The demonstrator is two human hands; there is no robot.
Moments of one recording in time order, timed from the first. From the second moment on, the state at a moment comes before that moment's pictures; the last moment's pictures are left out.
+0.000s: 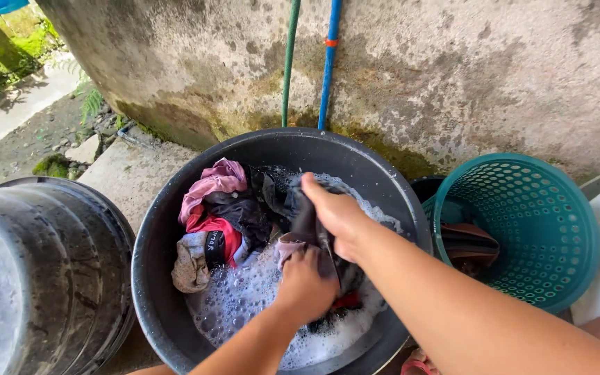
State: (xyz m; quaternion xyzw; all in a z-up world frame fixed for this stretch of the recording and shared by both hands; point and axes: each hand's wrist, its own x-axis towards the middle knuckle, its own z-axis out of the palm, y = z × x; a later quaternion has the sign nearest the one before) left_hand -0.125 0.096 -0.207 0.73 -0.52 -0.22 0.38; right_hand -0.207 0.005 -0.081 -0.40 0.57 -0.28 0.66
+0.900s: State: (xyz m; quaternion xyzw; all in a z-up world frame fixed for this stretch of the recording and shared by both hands) left_hand -0.110 0.051 0.010 0.78 -0.36 -0.21 0.46; right_hand -0.186 -0.019 0.136 -0.29 0.28 -0.50 0.77
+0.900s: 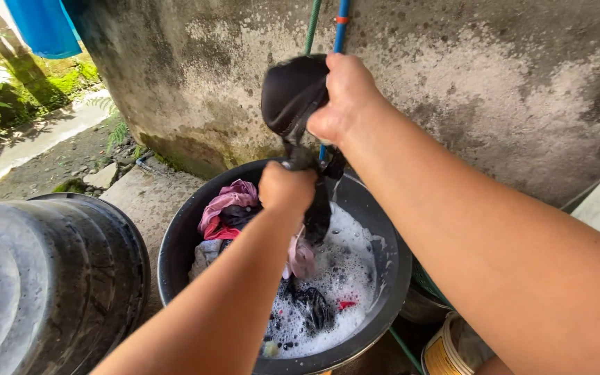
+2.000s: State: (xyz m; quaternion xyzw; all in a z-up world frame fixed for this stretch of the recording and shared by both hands) left_hand -0.099 0.061 0.099 0.42 -0.29 -0.56 0.65; right_hand -0.221 -0.004 0.046 -0.41 0.27 -0.45 0.75
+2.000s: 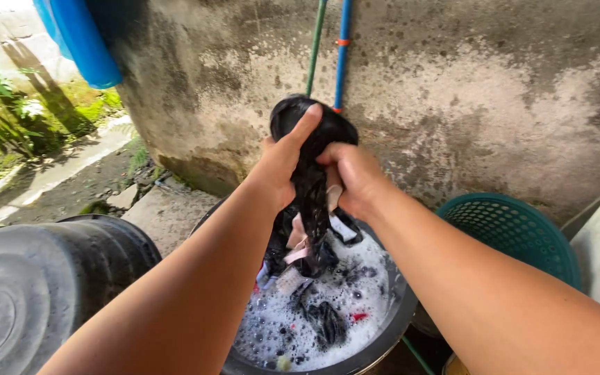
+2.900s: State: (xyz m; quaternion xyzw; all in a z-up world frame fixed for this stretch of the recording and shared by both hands) left_hand -0.117 0.057 0.035 0.75 -0.36 -0.22 0.51; right_hand -0.199 0.054 0.036 -0.43 0.64 -0.46 0.44
